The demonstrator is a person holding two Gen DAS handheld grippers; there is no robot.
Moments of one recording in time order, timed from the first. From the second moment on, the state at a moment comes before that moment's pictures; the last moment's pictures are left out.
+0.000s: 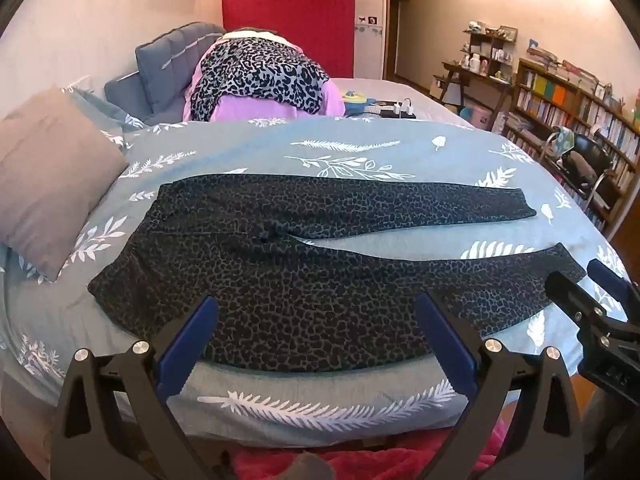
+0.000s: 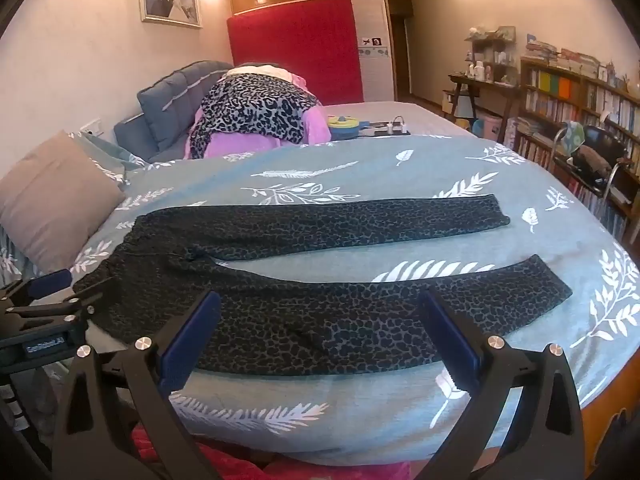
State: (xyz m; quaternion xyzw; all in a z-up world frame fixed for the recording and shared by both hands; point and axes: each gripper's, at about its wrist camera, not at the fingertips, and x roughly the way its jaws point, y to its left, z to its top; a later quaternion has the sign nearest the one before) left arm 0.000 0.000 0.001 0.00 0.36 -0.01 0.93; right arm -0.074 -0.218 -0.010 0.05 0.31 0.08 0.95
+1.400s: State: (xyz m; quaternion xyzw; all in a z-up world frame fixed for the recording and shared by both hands) left arm 0.001 0.012 -0.013 -0.02 0.38 0.01 0.92; right arm -0.071 -0.222 -0.019 0.06 0.32 0.05 0.94
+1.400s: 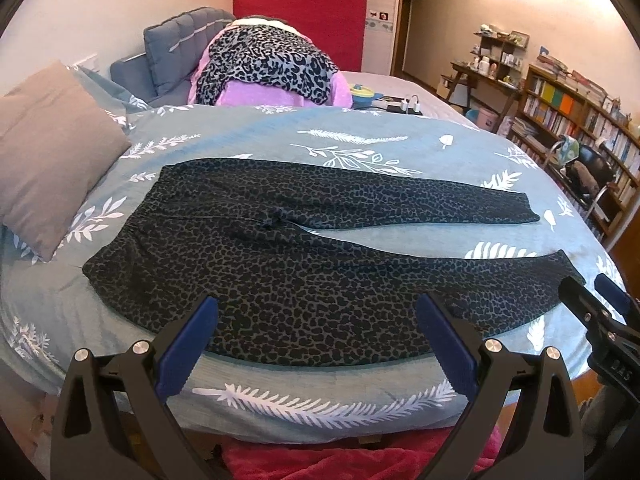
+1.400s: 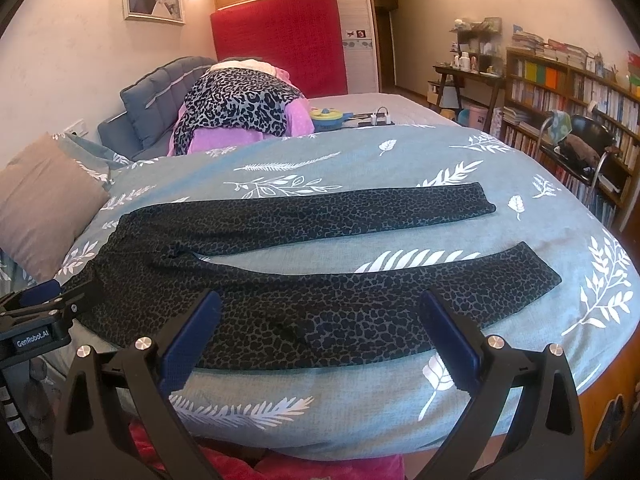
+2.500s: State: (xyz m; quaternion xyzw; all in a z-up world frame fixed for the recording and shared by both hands) left arm 0.014 0.031 -0.029 -0.02 0.40 0.05 0.91; right arm -0.056 -0.221 -0.041 0.07 0.36 0.05 0.93
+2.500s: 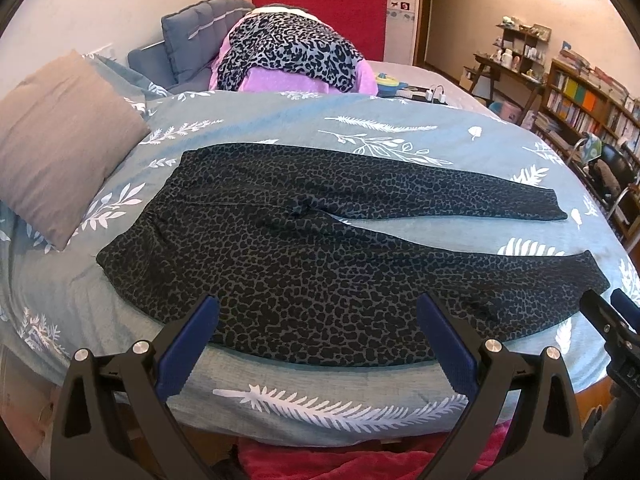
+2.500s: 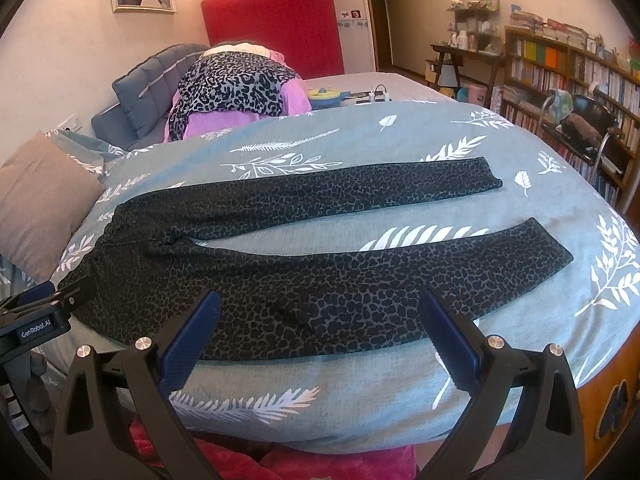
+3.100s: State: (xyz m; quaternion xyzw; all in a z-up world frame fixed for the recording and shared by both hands) left arm 0.042 0.059 -0.038 -0.02 0.41 0.08 0.91; right arm -0.037 -0.234 -0.055 0.09 0.38 0.04 0.92
